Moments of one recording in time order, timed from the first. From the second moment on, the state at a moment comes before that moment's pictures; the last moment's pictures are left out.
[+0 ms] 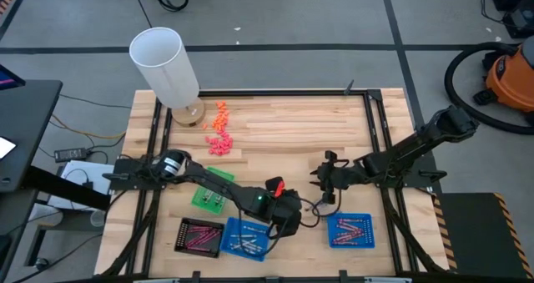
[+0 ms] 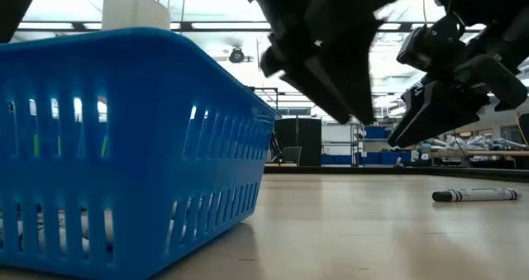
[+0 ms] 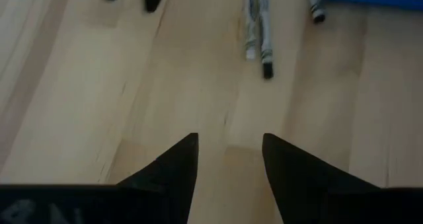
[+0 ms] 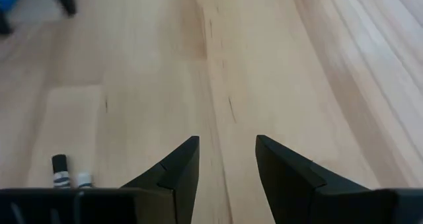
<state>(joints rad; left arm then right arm) -0.37 2.23 1.86 -0.72 -0.46 -0.48 0.33 1.26 0.39 0.08 0.40 0.28</state>
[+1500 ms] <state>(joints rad) -0.29 2.38 1.86 -0.29 -0.41 -0.35 0.38 1.05 0.43 -0.21 0.47 0.39</state>
